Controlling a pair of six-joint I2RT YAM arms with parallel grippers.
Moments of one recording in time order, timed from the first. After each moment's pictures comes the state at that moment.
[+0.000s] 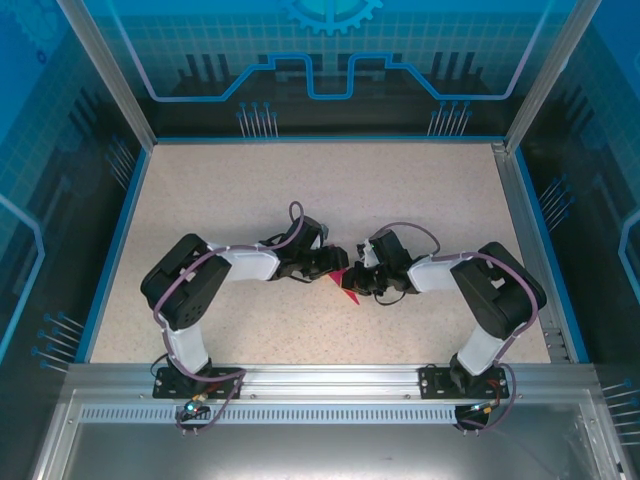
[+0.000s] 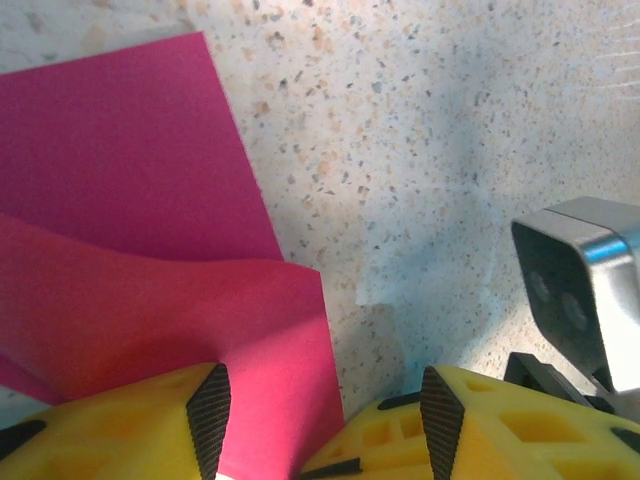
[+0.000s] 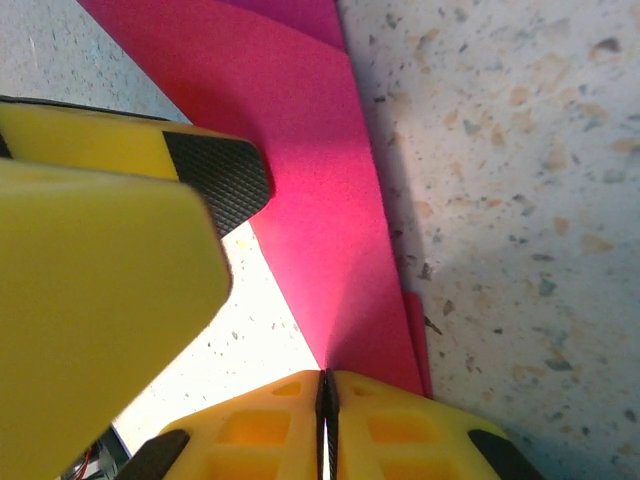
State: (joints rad) left arm -0.63 1.81 0.90 0.07 0.36 -0.92; right arm 0.56 1.70 0.64 0.10 -0.53 0.80
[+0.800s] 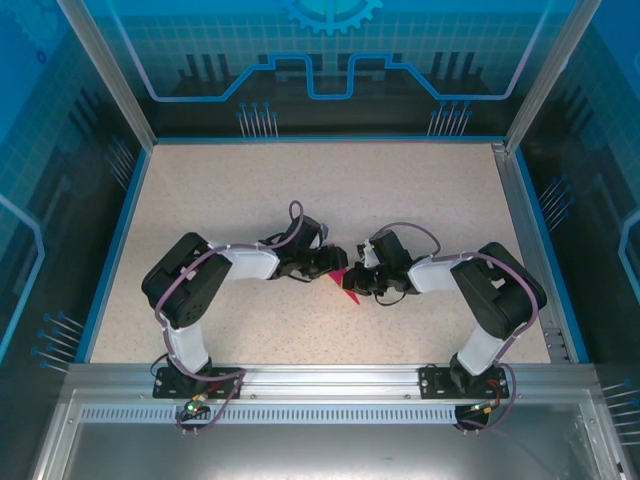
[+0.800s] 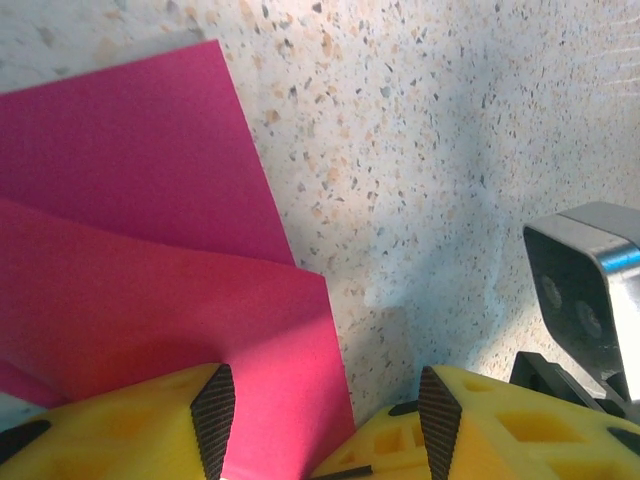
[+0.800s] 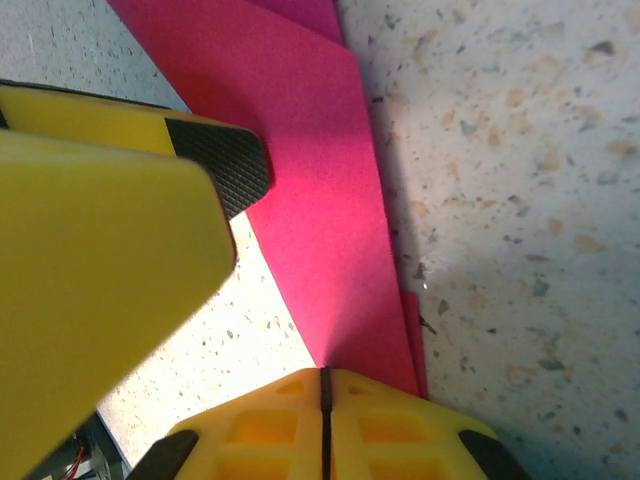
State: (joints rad) left arm -0.61 1.83 0.90 0.08 0.36 -0.90; right arm 0.56 1.70 0.63 0.11 -0.53 0.78
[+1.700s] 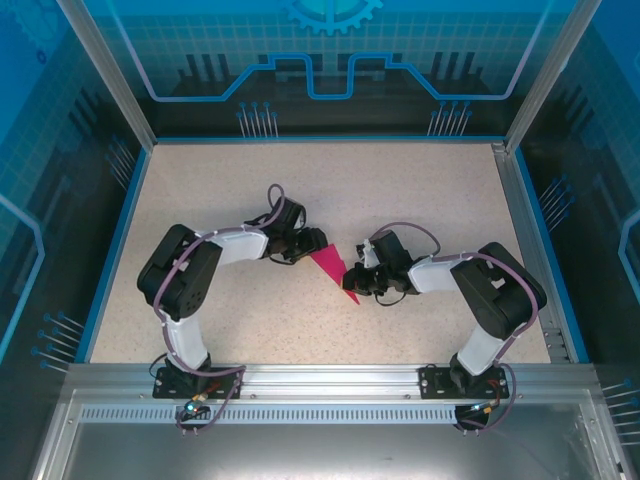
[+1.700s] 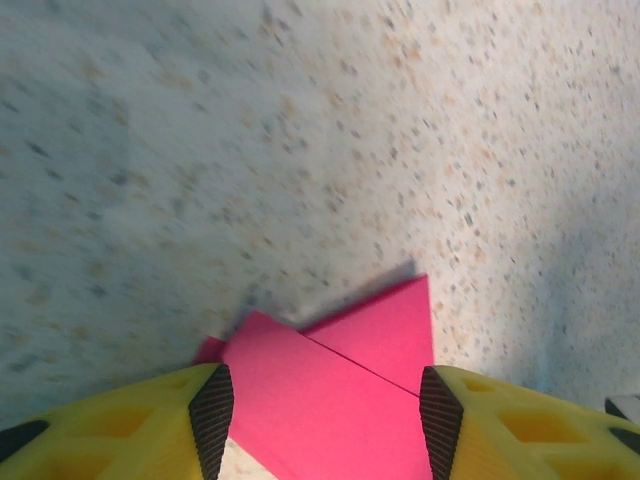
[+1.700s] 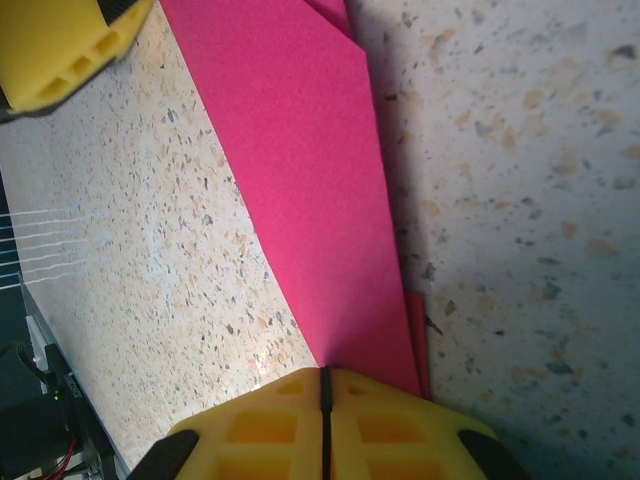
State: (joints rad) left arm -0.46 1.85 1.02 -0.14 0.28 -0.84; right arm 0.56 1.70 0.63 0.11 -0.53 0.75
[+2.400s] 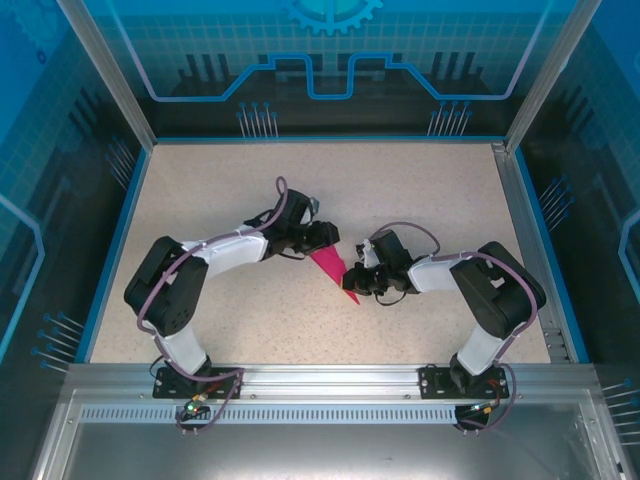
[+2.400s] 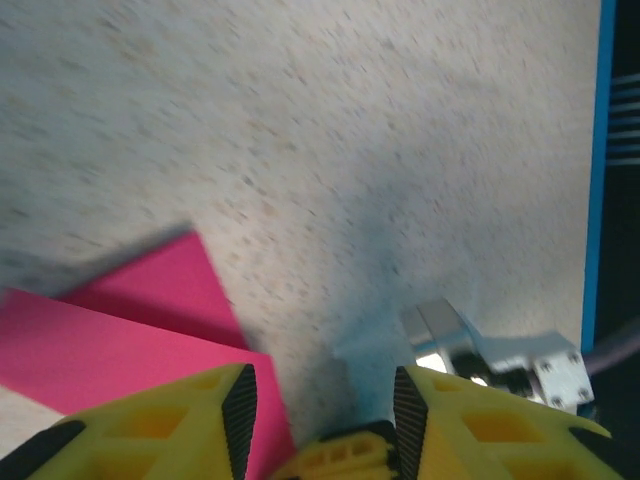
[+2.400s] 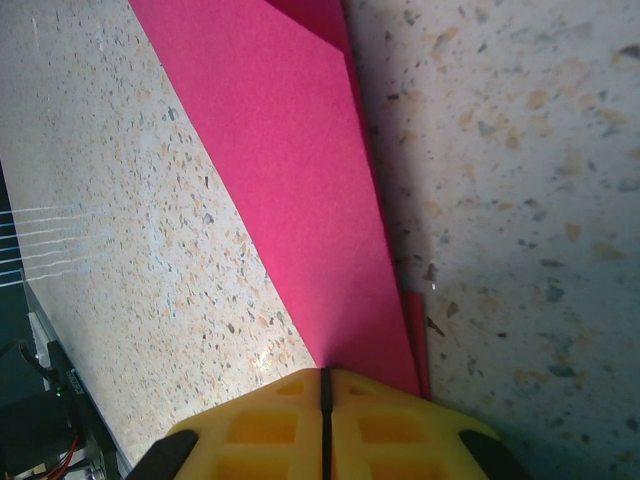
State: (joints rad) left arm -0.55 1.74 1.04 -0.10 0.36 -0.85; right arm 0.55 1.70 0.64 0.11 -0.55 0.75
